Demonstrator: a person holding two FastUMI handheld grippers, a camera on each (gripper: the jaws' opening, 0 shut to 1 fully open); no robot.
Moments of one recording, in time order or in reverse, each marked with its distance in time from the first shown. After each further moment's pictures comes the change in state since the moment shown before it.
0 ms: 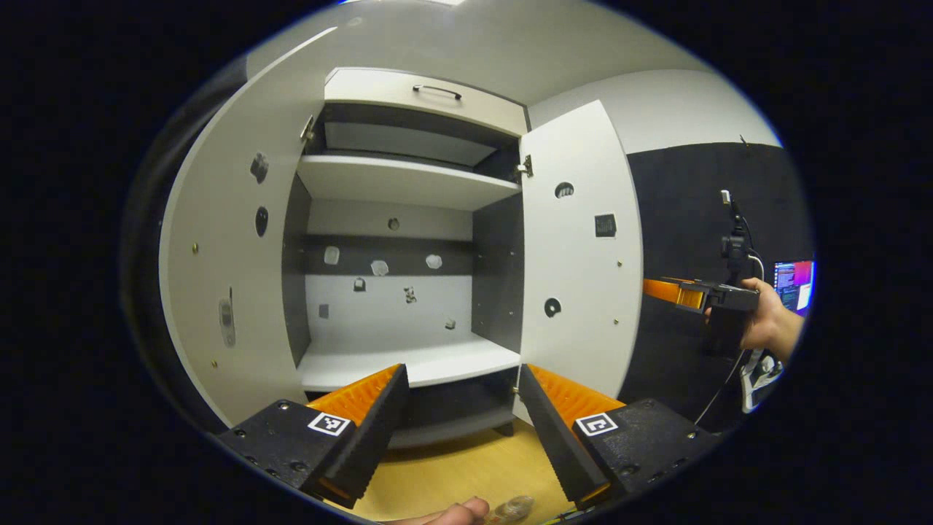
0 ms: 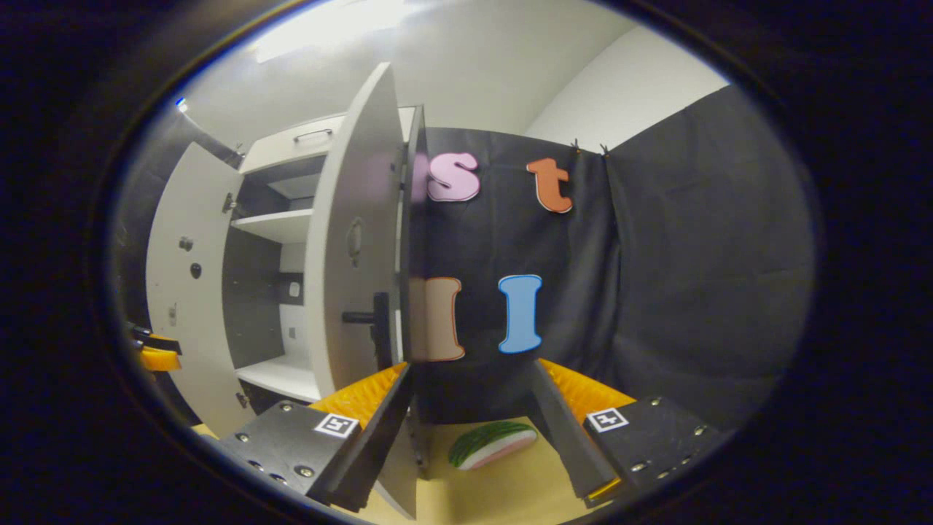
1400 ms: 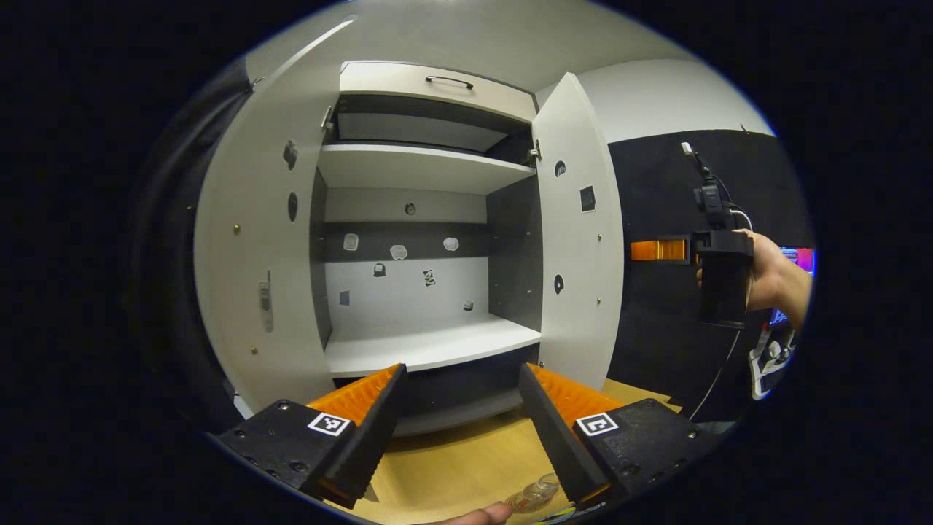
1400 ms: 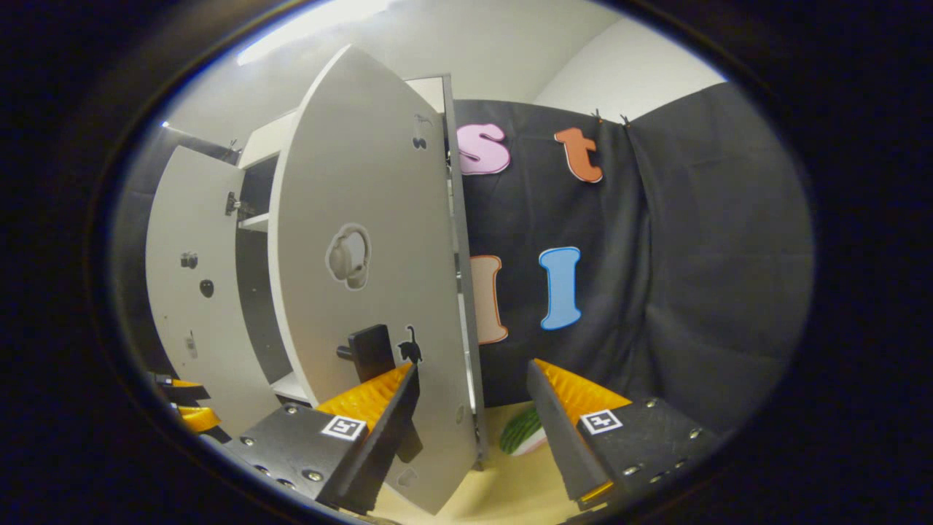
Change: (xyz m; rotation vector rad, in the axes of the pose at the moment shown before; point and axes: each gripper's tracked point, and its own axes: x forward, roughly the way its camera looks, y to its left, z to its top) left arm -0.051 0.026 -0.037 0.023 0.083 0.050; right arm 0.003 0.123 -0.003 0.078 0.158 0.098
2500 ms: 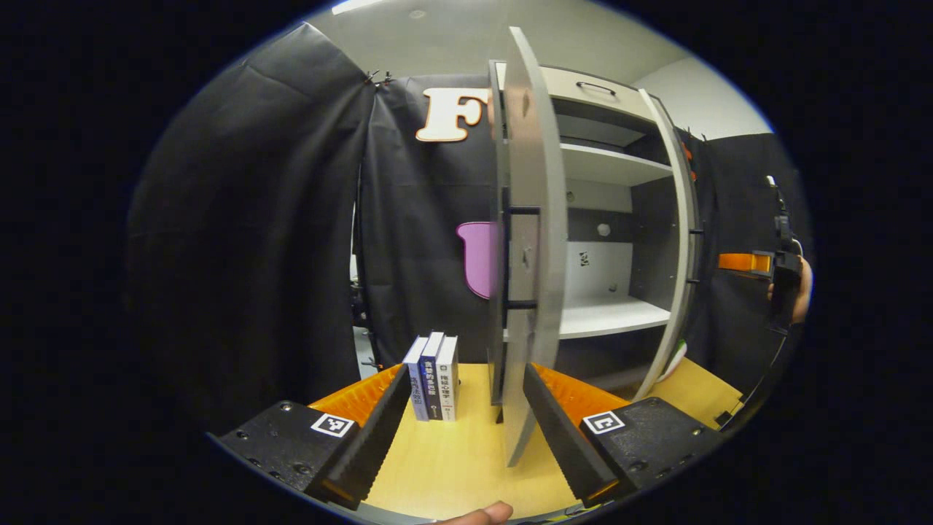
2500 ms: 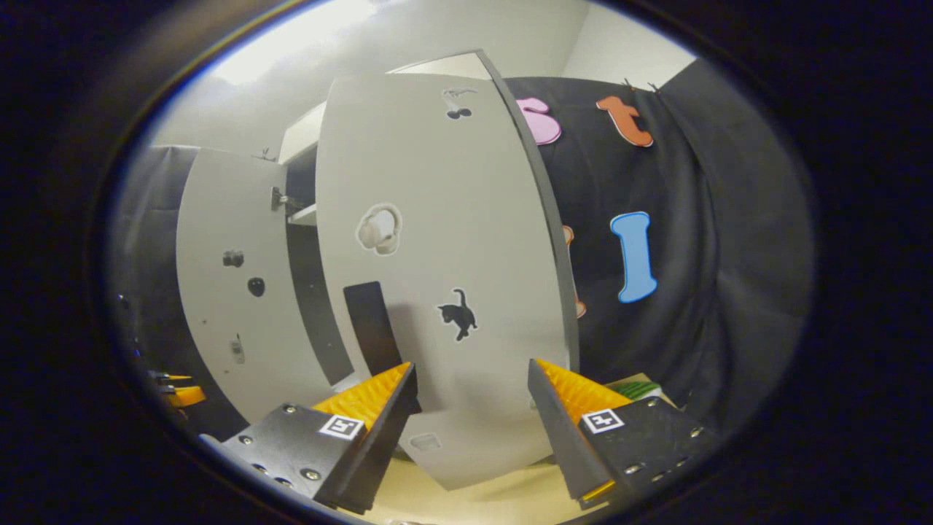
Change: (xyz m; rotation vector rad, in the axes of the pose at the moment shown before) left arm -0.121 0.203 -0.018 -0.054 0.092 0.494; right arm 0.018 0.083 -0.044 0.099 0.052 0.240
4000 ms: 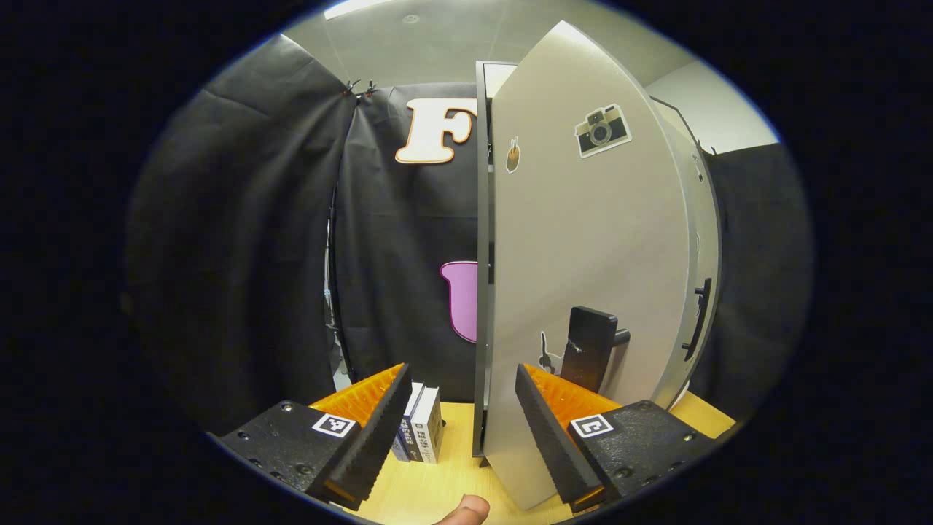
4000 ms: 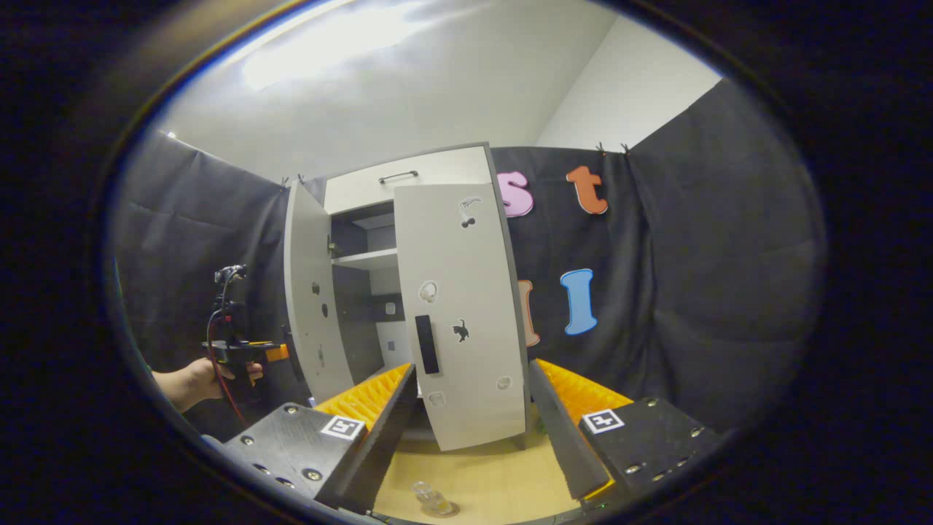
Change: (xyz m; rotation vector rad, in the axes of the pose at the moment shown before) left arm 0.089 -0.052 0.101 0.009 -0.085 -0.013; right arm -0.258 0.050 0.050 -0.077 -0.189 -0.145
